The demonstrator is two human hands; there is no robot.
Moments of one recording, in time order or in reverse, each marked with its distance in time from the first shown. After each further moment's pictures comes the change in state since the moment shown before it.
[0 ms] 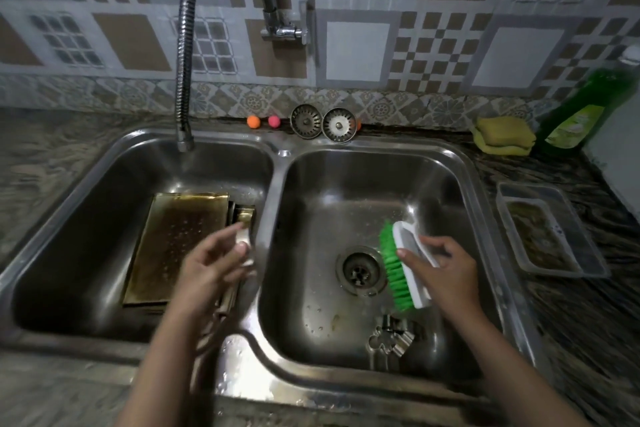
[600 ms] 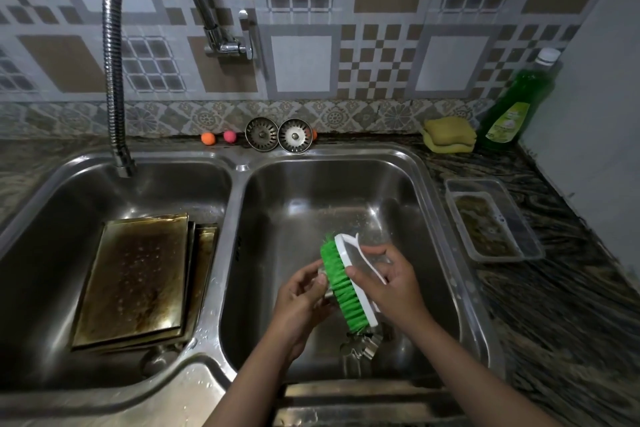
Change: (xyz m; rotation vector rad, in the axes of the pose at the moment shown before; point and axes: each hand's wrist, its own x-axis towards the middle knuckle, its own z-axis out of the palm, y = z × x) left_hand -0.011 -0.074 0.140 -0.204 -0.304 -0.250; right_hand -0.024 -0.011 0.003 0.210 -0.216 0.010
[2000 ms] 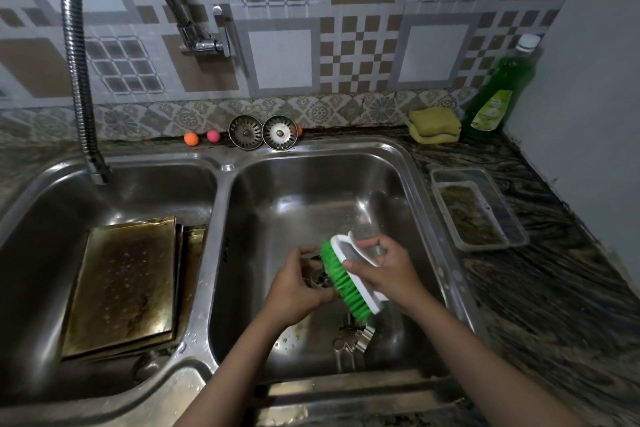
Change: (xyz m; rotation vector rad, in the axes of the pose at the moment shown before) left_hand 0.024 0.009 0.001 0.707 -0.069 0.224; right_hand 0.021 0.007 -0.021 -0.092 -0.042 0.180
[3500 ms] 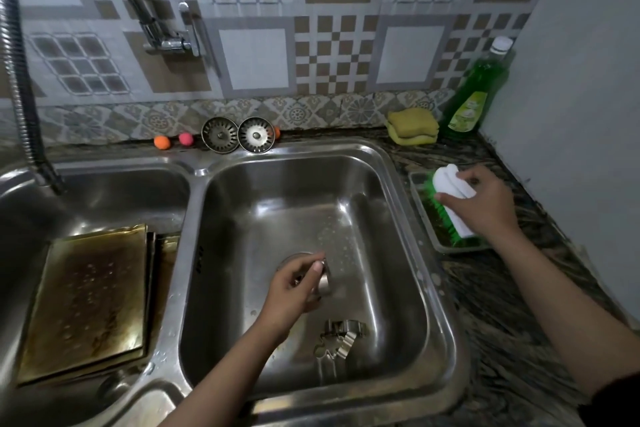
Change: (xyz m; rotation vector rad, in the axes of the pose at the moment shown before) left_hand 0.008 0.001 0.030 -0.334 0.003 -0.061; right_hand 0.054 -0.057 -0.165 -0.591 0.527 -0.144
